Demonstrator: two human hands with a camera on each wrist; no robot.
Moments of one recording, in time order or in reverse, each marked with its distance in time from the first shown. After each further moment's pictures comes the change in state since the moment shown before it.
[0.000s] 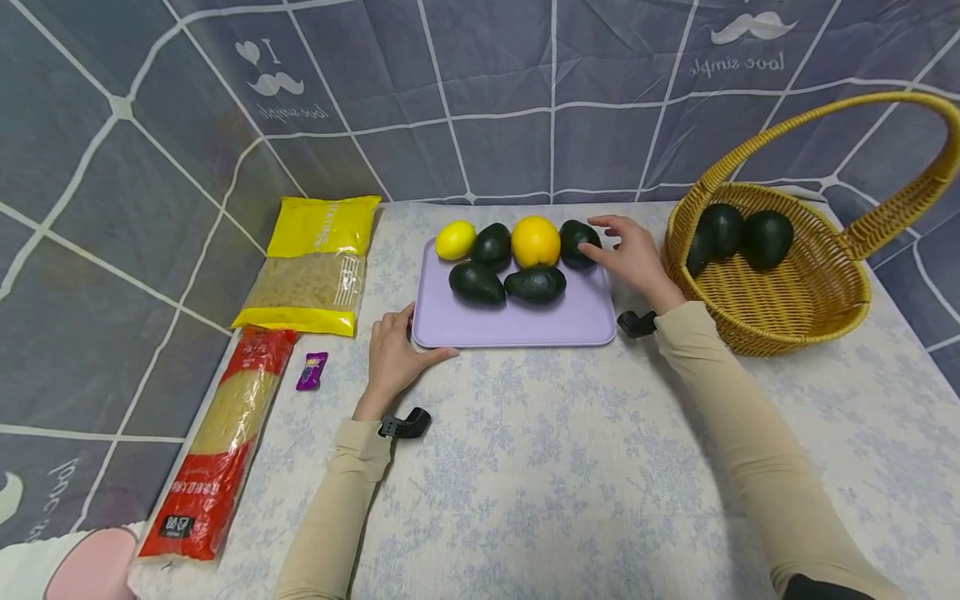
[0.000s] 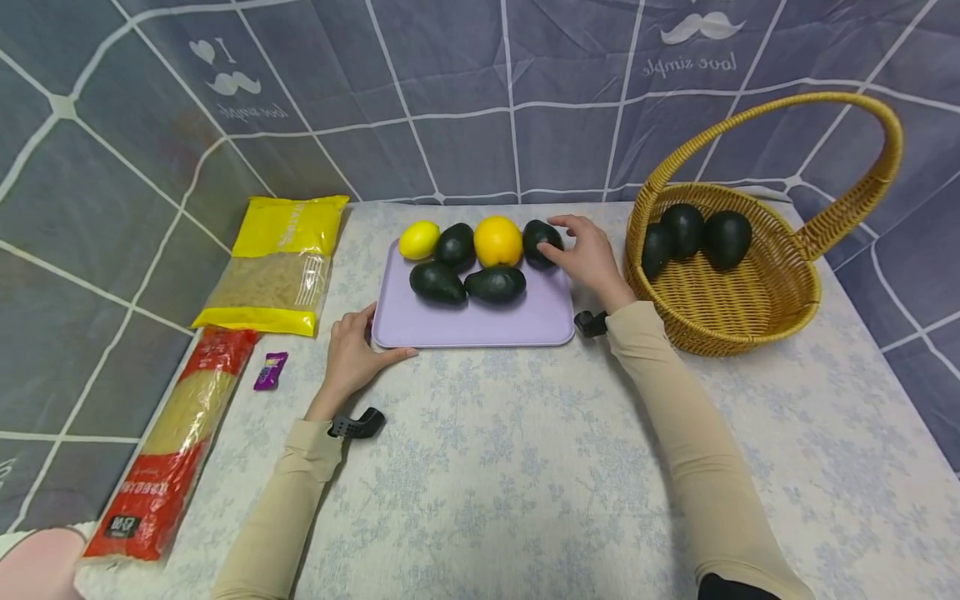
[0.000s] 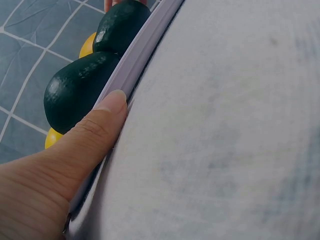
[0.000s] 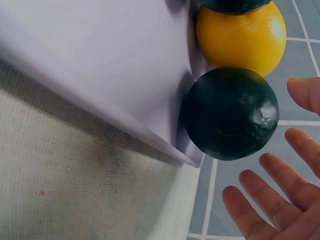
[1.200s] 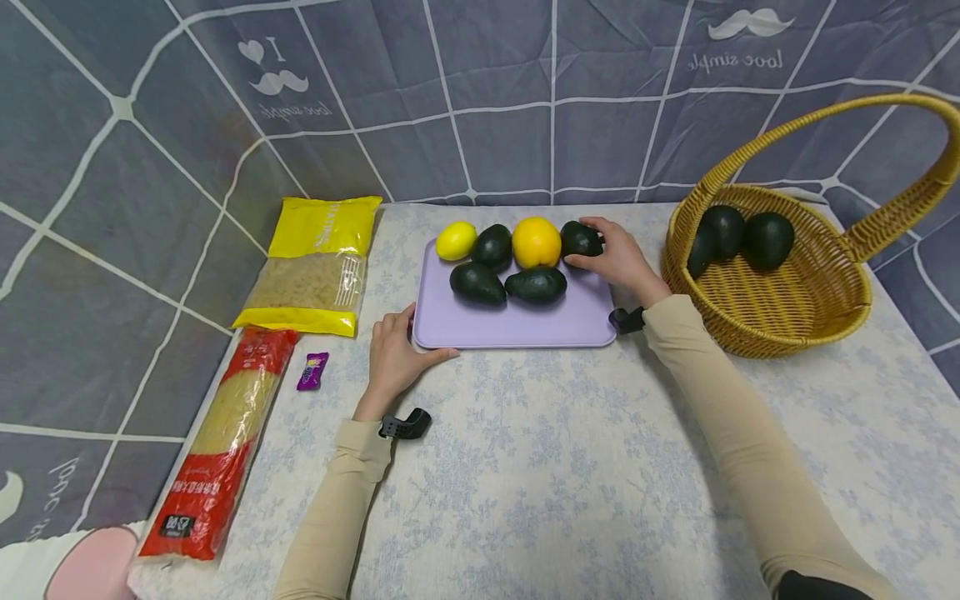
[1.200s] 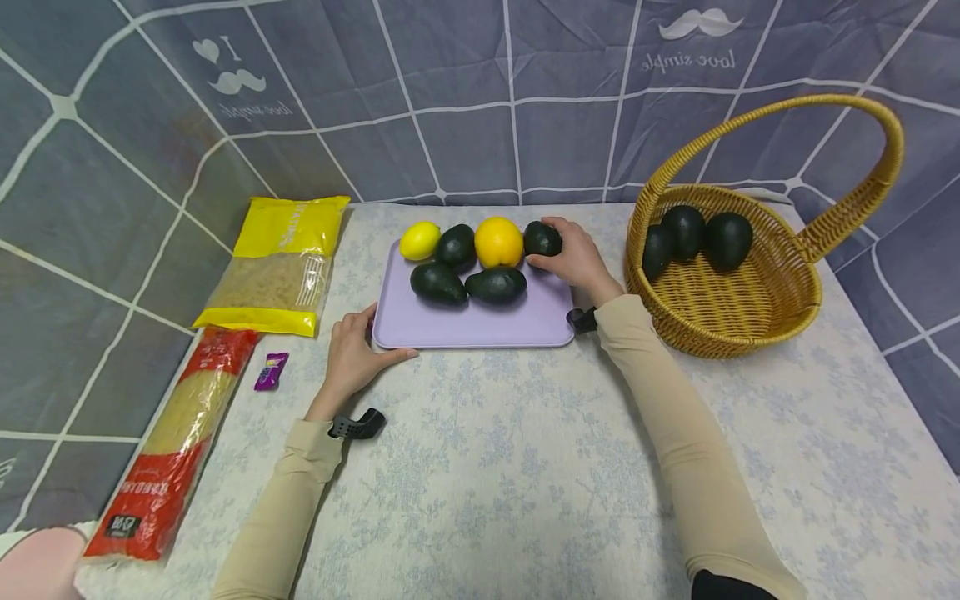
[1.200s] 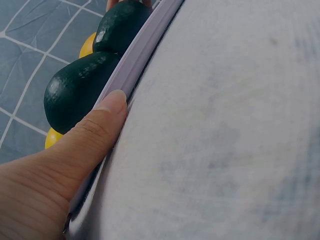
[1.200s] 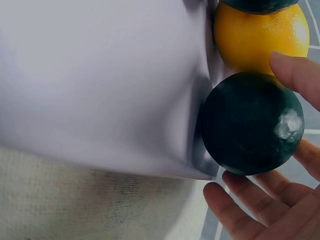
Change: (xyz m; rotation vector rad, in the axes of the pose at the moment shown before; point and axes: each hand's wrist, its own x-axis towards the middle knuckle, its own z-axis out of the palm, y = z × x) left_hand 0.000 -0.001 0.000 0.005 -0.003 0.002; right_hand 0.014 0.001 0.011 -0.061 -0.169 0.047
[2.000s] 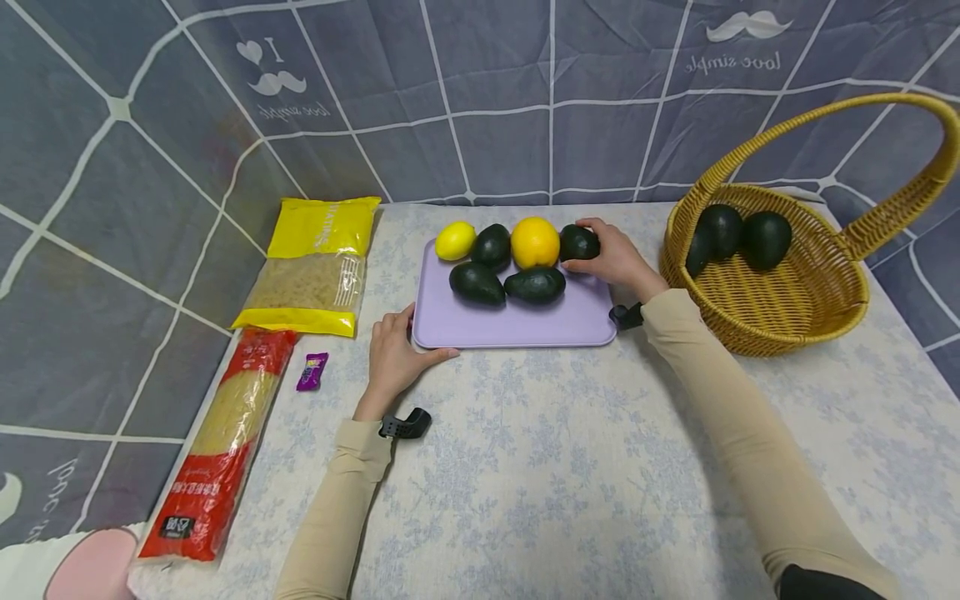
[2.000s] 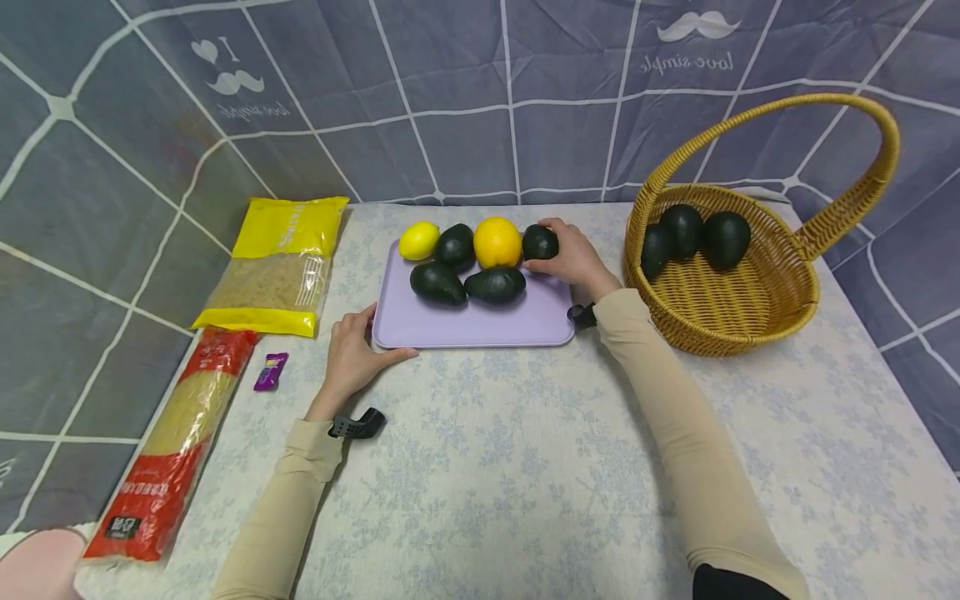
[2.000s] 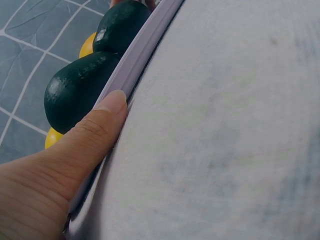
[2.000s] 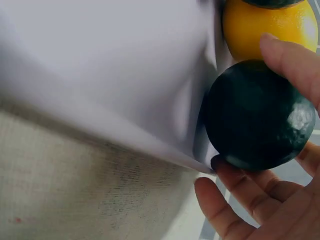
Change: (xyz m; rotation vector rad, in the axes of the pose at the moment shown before) left_hand 0.000 0.001 0.001 -0.005 0.006 0.000; right_hand 0.005 0.004 0.001 -0.046 -0.087 0.059
